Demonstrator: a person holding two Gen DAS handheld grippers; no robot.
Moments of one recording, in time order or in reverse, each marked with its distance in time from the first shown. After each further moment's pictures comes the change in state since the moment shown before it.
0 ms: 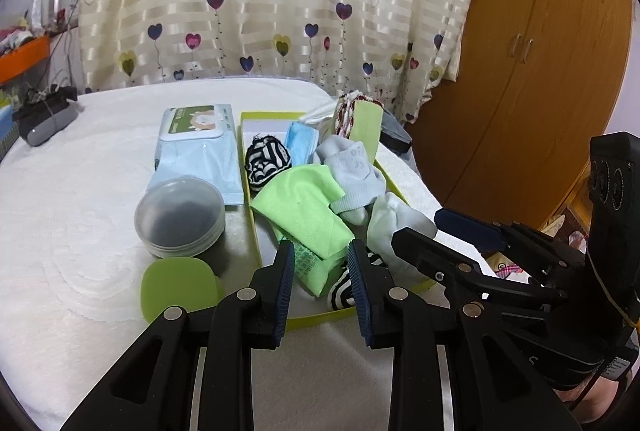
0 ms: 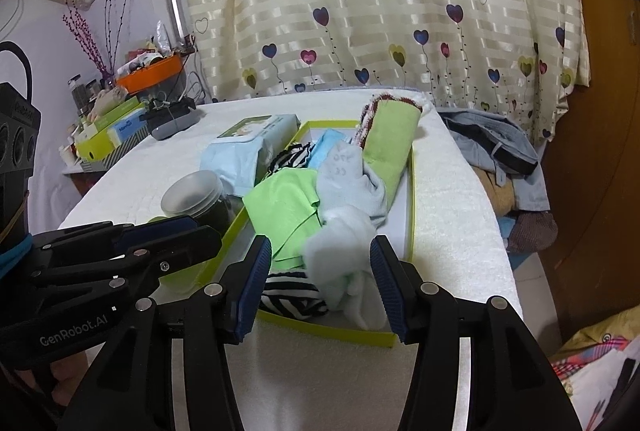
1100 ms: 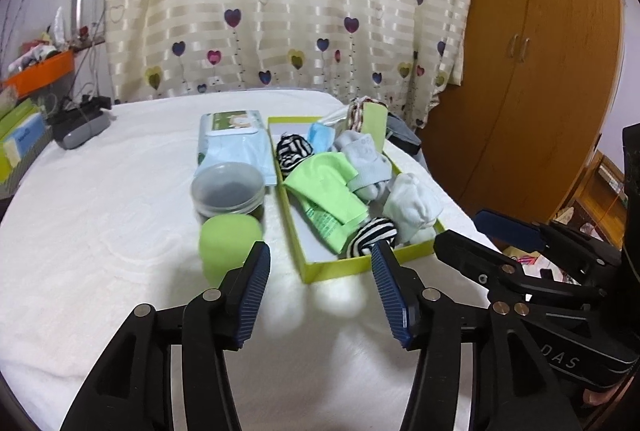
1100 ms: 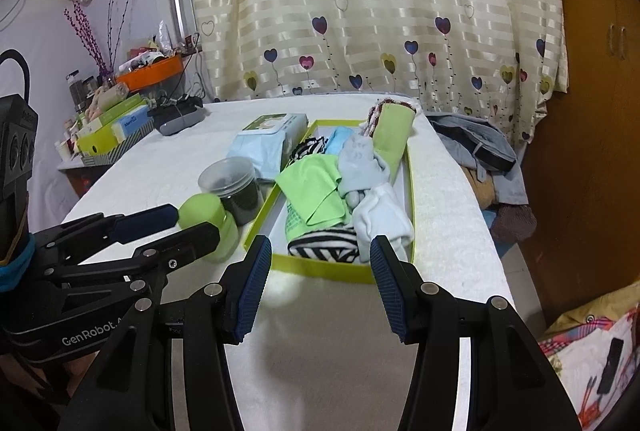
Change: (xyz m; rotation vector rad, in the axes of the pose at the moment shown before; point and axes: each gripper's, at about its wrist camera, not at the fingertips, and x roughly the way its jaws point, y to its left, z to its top) left arm -0.054 0.003 -0.032 0.026 -0.050 0.069; right arm -0.052 0.041 -0.022 -0.009 -0.011 -0.072
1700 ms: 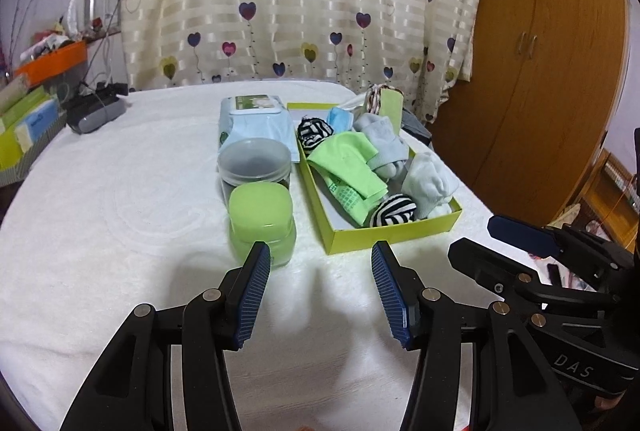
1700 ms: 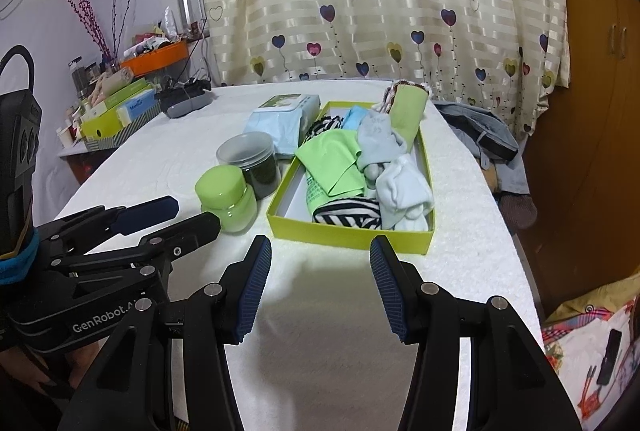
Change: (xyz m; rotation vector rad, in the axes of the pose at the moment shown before) left arm -0.008 0.015 -0.021 -0.007 0.009 0.033; right arm -0.005 0.022 -0.019 -0.010 0.035 -0.003
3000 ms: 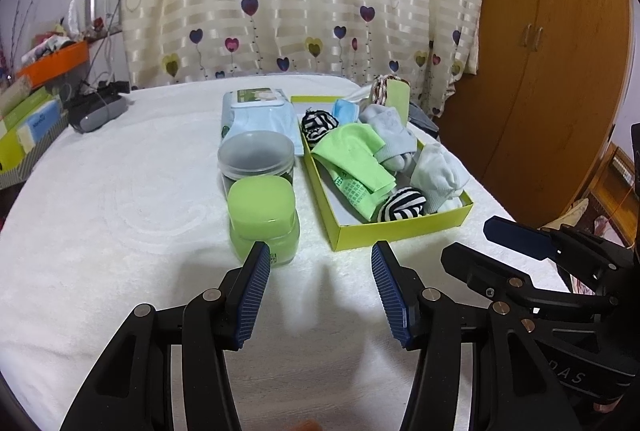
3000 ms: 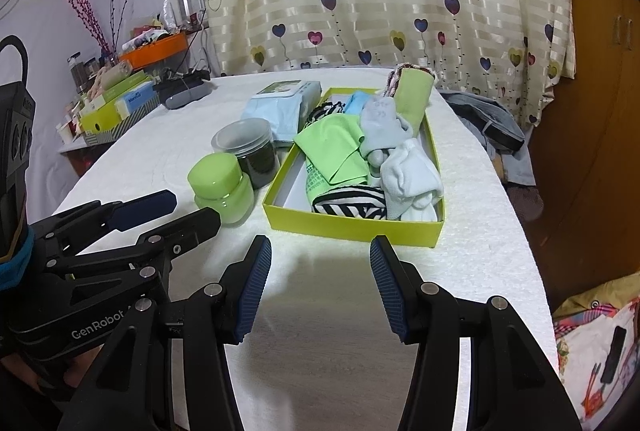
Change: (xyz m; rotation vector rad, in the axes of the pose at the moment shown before) left arm 0.009 0.006 -0.001 0.006 0.020 0.015; right arm 0.017 -0.004 -0.004 0.001 0.034 0.014
